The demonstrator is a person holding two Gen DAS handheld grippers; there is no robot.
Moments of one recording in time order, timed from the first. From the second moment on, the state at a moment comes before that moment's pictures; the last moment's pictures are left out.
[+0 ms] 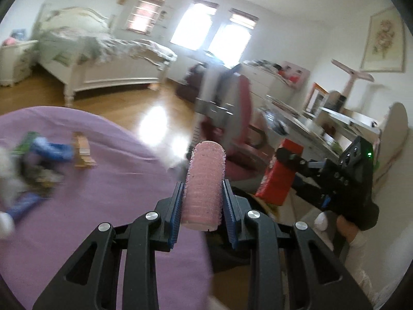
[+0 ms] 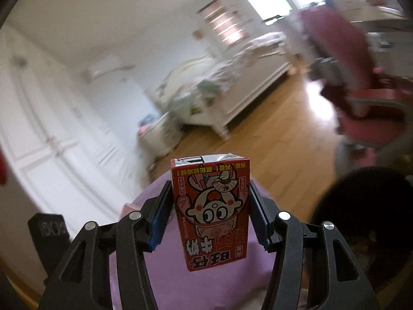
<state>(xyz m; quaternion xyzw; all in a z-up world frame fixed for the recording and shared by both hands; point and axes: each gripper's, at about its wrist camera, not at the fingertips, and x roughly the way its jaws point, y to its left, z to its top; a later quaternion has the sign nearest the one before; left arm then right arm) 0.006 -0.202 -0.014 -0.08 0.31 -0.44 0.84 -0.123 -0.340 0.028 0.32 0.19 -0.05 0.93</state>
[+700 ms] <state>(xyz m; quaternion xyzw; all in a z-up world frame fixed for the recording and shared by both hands) -0.010 -0.348 -0.062 -0.03 0.36 -0.50 0.79 -0.209 -0.467 -0.053 0.37 0.18 -0.21 0.89</state>
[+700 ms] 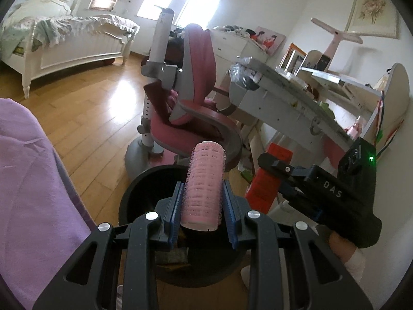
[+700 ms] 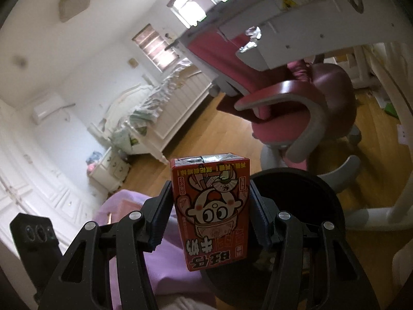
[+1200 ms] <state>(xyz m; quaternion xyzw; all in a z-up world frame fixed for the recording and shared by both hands) -0.008 -0.381 -0.077 0.00 0.38 -0.51 0.77 -0.210 -0.477 -0.069 0.39 0.19 -0.22 0.87</state>
